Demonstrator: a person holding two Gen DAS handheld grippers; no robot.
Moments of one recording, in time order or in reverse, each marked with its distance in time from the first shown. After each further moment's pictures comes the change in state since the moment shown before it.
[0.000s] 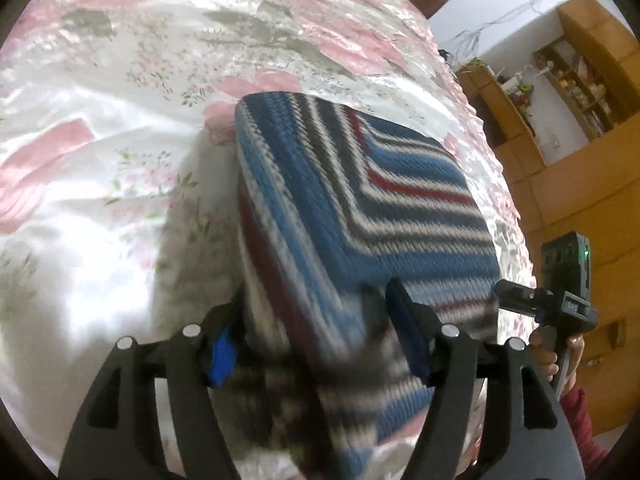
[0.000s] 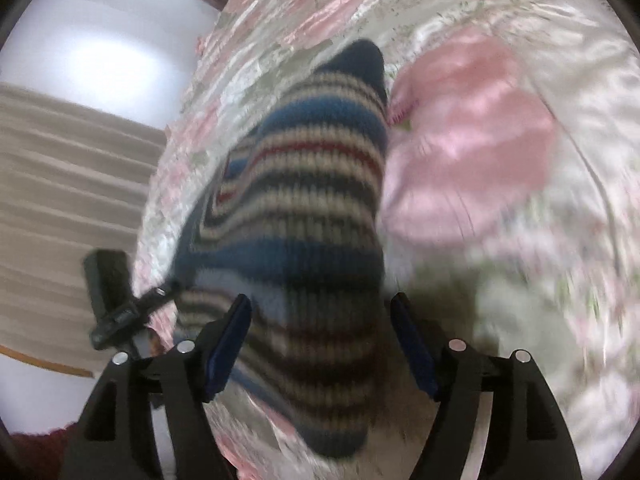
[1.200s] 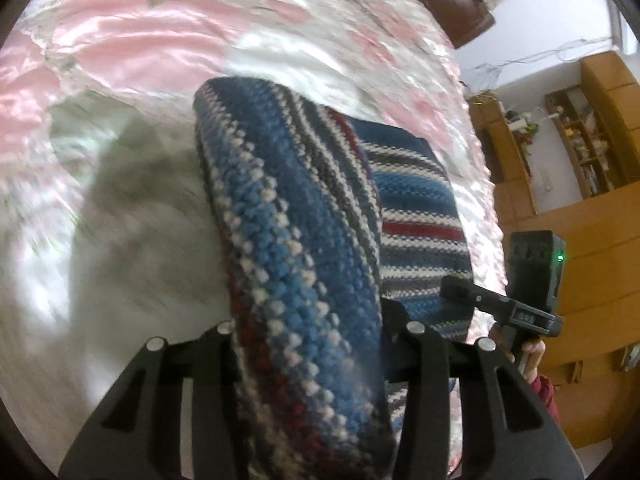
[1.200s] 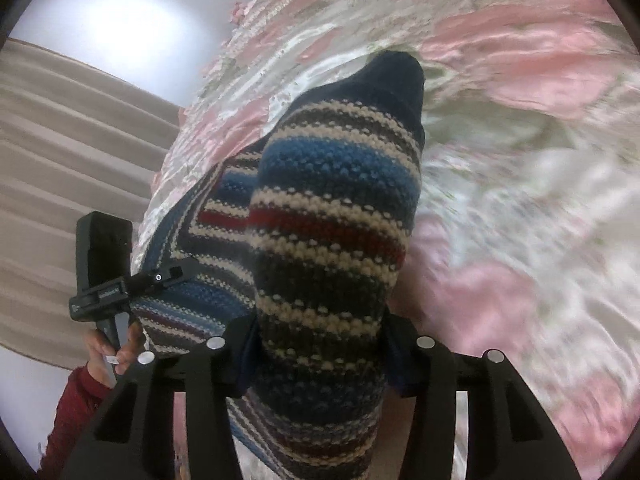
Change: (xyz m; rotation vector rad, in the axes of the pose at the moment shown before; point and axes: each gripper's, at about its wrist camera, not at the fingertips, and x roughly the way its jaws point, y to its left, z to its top) left arm -0.020 0.148 0.212 -0.127 0.074 -0.123; right arm 0.167 0.145 0.204 -0.163 0.051 0.027
